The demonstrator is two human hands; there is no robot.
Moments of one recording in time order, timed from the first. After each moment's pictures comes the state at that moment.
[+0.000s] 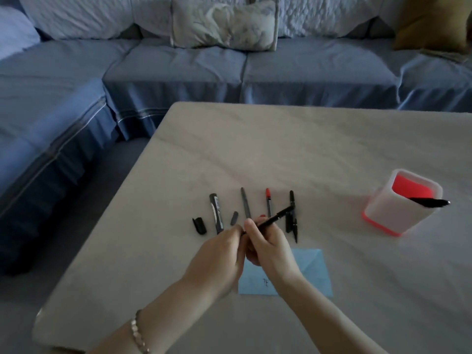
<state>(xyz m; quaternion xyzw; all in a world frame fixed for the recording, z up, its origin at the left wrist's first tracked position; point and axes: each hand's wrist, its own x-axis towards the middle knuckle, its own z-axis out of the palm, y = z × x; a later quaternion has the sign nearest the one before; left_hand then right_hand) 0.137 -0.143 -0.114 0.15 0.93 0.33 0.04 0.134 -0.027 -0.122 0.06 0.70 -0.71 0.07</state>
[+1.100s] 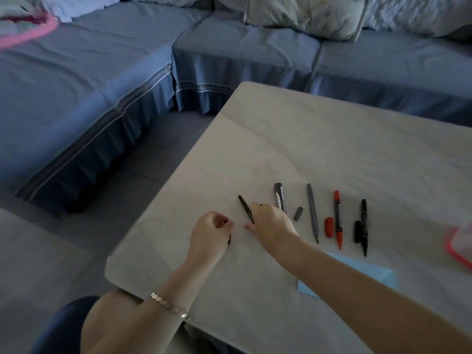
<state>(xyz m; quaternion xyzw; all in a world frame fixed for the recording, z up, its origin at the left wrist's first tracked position) 0.117 -0.257 -0.173 -0.24 0.84 0.49 0.03 0.070 -0.137 -0.154 -0.16 0.97 -0.11 0.17</state>
